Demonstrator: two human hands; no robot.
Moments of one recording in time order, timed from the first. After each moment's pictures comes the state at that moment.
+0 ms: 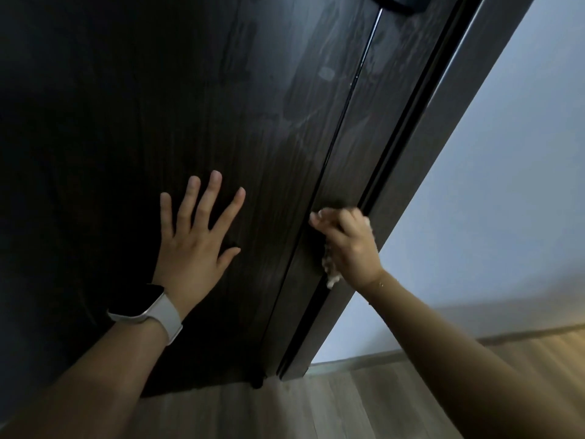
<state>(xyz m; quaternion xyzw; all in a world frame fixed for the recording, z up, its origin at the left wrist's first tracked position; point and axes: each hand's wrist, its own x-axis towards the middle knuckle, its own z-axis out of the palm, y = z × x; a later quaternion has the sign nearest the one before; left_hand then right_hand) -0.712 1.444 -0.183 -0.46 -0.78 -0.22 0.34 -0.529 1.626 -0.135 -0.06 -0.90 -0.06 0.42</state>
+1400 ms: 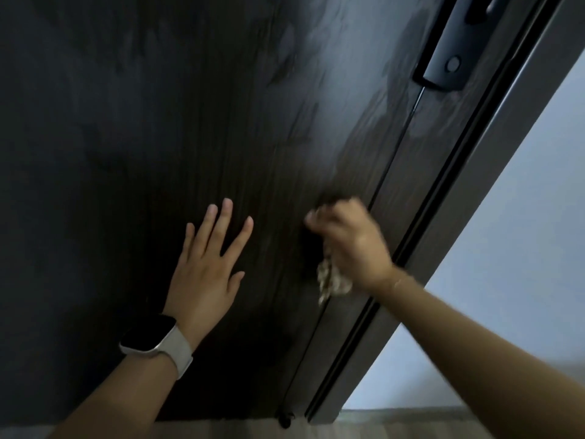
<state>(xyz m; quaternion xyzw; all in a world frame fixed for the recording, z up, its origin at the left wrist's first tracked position) -0.728 1.386 -0.166 -0.44 -0.82 -0.21 0.30 -0.594 1.592 -0.076 0.12 -0.88 -0.14 0.43</state>
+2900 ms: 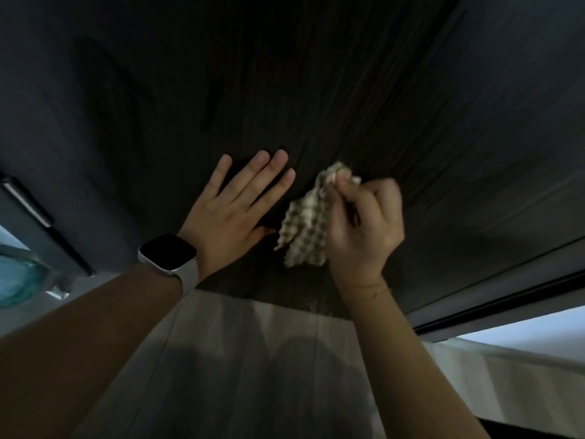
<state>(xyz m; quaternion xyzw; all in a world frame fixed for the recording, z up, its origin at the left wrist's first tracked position) -0.889 1.239 -0.345 -0.50 -0.77 -0.09 0.38 -0.762 1.384 -0.298 -0.06 -0.80 0.10 0.59</state>
